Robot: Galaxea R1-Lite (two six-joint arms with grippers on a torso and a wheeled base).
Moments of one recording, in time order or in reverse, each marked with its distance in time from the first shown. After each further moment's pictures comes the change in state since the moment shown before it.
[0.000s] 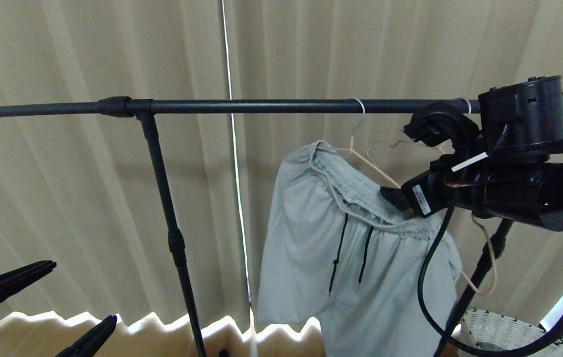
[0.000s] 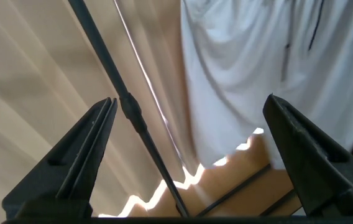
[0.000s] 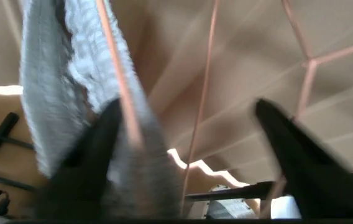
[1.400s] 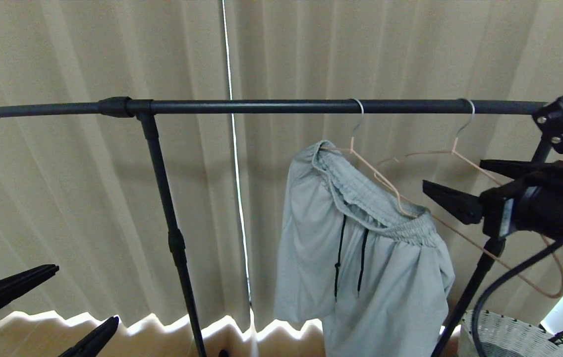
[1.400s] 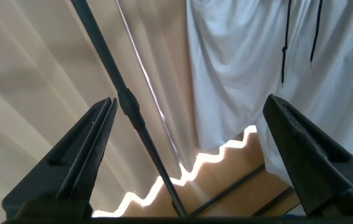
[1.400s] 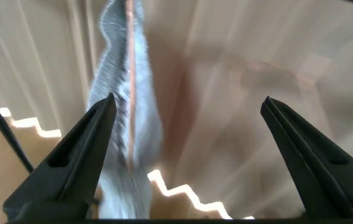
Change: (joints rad) left arm 0.007 0.008 0.010 0.000 0.000 -0.029; right arm -0.032 -0.343 0.382 -0.305 0.174 0.092
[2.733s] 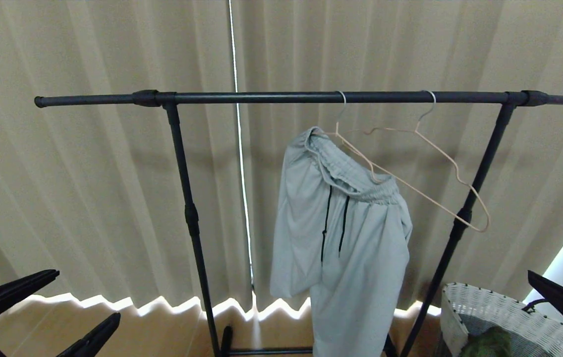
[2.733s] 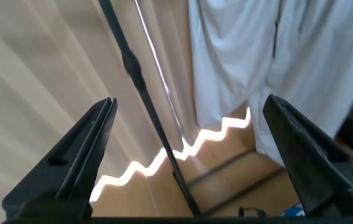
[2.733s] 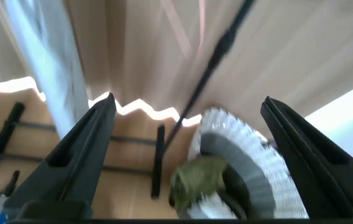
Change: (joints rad) left arm 0.083 0.040 0.023 0.001 0.000 0.005; right arm -0.295 -0.344 0.296 0.258 -0.006 -0.051
